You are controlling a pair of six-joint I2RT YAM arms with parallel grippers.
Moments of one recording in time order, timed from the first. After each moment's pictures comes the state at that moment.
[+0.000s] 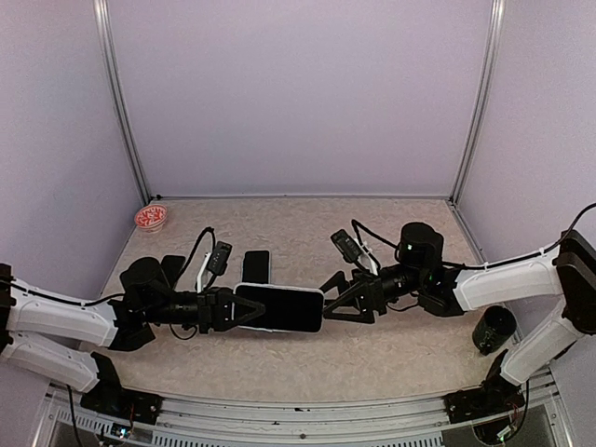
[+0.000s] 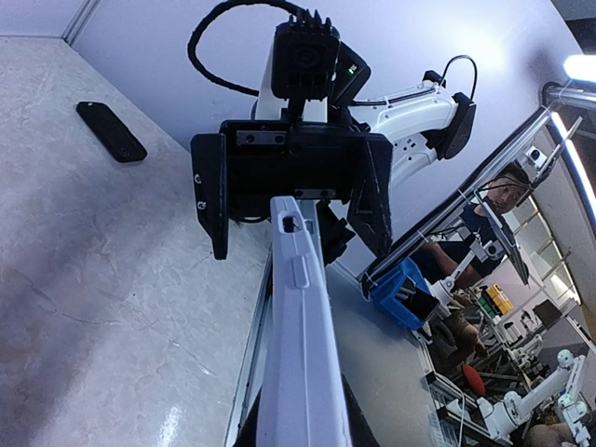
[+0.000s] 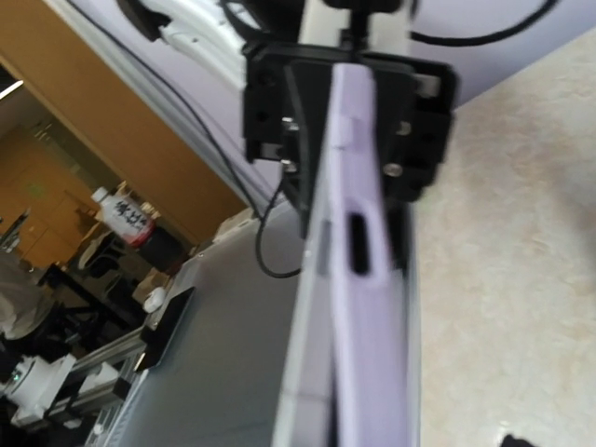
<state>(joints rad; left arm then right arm) -0.88 1.18 0.34 0.88 0.63 -0.74 0.83 1.47 0.65 0.73 -1.04 0.57</state>
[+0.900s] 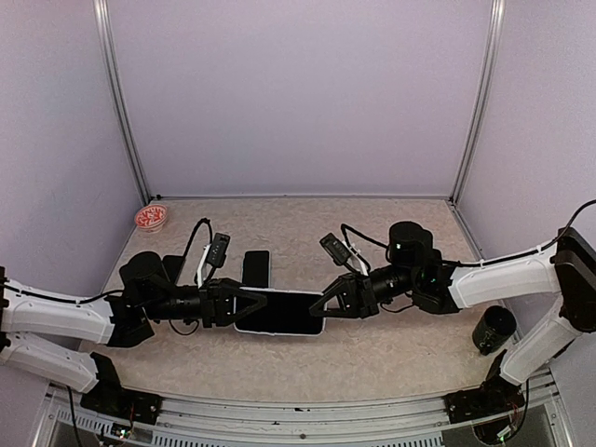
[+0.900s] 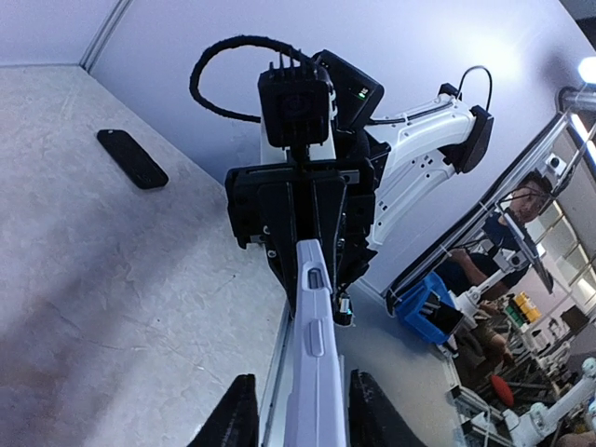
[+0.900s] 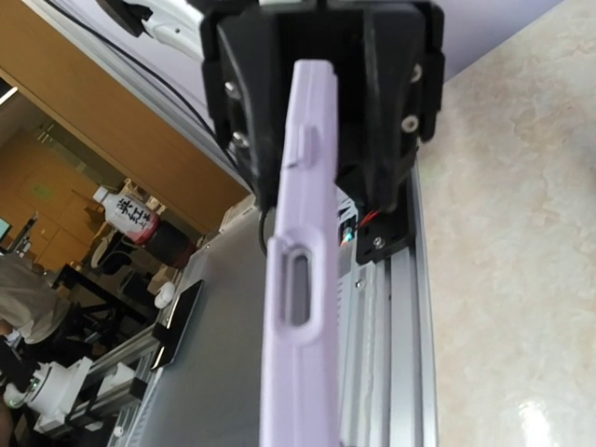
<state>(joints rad) -0.90 1.16 0.38 0.79 0.55 -0.68 0.87 1.50 0.71 0.63 -1.02 0.60</state>
